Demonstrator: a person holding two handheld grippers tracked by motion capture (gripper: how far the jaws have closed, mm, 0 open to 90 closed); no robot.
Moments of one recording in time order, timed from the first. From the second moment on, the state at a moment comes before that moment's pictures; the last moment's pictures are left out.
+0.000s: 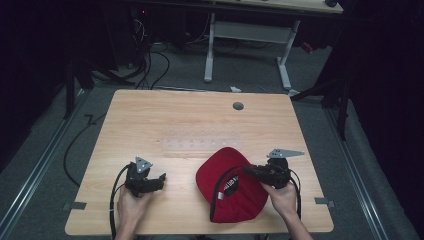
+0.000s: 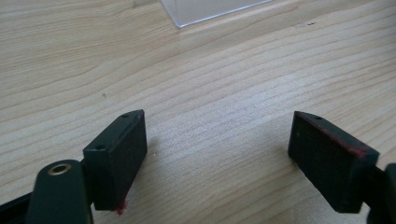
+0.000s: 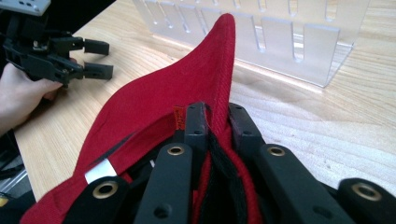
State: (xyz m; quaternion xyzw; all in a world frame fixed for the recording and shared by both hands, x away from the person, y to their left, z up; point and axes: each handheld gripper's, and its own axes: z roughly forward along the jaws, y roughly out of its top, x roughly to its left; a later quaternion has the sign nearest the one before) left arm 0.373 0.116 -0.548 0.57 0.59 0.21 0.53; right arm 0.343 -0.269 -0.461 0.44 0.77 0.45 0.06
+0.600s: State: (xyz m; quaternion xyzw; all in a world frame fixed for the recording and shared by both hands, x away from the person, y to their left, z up) left arm 0.363 0.106 -0.542 0.59 0.57 0.21 0.53; right arm 0.349 -0.270 -0.447 0.44 0.77 0.46 0.05
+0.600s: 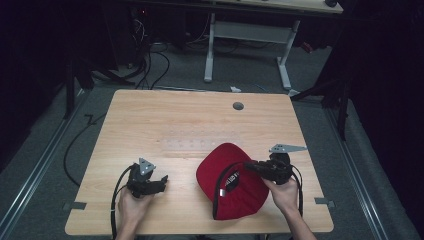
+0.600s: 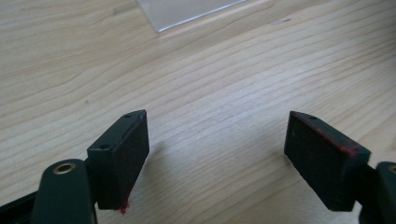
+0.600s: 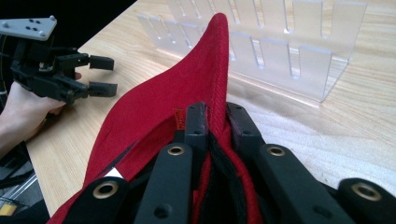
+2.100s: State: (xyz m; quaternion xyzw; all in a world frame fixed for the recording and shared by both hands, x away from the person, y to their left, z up) left arm 0.318 0.021 -0.502 0.67 0.43 0.14 0.59; right arm 0.378 -0.235 -0.416 0.47 0.75 0.47 0.04
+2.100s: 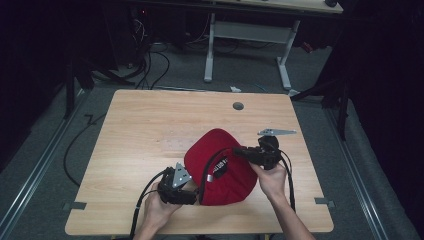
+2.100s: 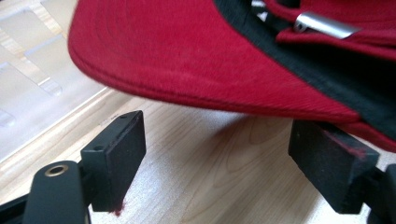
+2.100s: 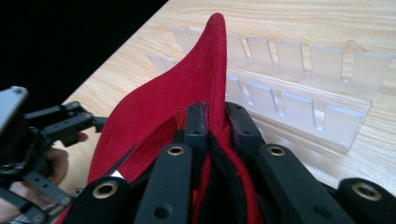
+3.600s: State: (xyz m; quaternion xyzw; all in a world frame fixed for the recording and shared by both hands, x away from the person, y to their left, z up) left arm 0.299 0.013 -0.493 0.72 0.35 0.21 0.56; right arm 0.375 -0.216 -0.447 0.48 0.78 0.40 -0.02
